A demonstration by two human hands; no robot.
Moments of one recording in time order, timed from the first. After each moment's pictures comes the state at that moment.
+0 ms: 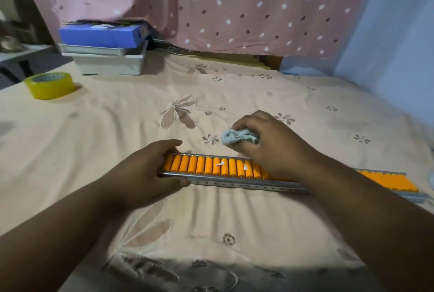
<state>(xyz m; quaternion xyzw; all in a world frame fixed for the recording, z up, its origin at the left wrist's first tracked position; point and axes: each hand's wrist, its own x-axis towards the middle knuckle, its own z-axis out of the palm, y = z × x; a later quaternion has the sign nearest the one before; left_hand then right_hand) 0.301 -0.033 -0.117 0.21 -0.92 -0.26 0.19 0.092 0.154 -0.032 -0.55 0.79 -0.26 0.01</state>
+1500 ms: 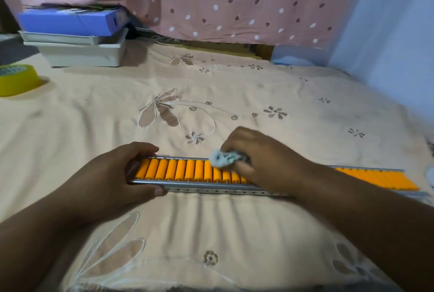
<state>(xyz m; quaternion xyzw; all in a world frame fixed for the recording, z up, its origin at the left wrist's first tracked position) 0.300 -0.040 -0.117 0.24 -0.92 -0.26 0.18 0.051 0.160 -0.068 -0.68 0.71 -0.17 0.00</state>
